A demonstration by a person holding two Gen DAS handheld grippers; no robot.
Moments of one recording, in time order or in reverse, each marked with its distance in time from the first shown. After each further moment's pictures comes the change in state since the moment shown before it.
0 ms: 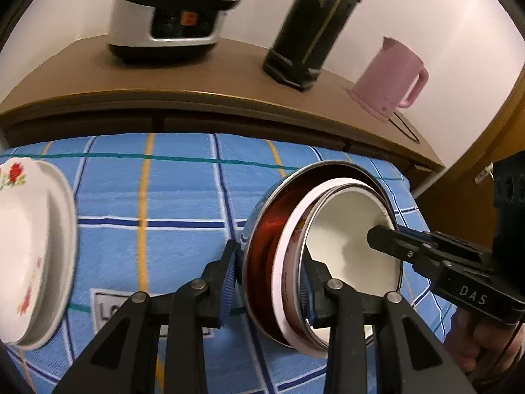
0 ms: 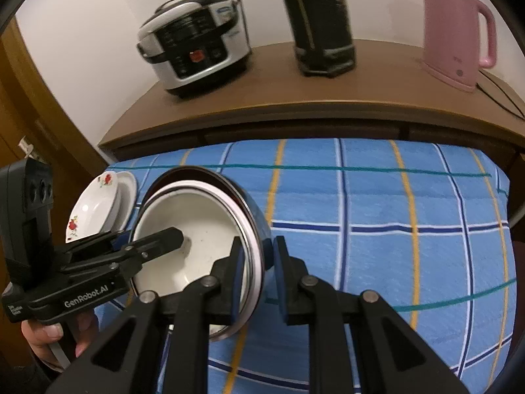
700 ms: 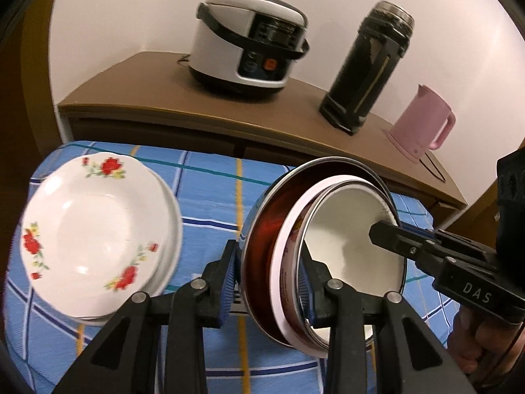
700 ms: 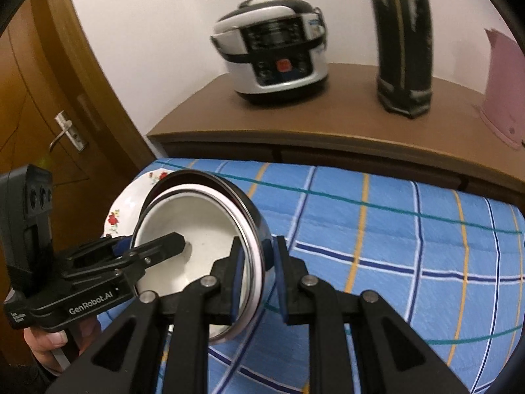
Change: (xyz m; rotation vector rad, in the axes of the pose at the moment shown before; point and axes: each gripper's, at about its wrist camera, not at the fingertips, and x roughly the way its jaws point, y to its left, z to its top) left arm -0.067 0.049 -0.009 -0.106 -0.132 0.142; right arm 0.006 0.082 0.019 -0.160 -0.035 0.115
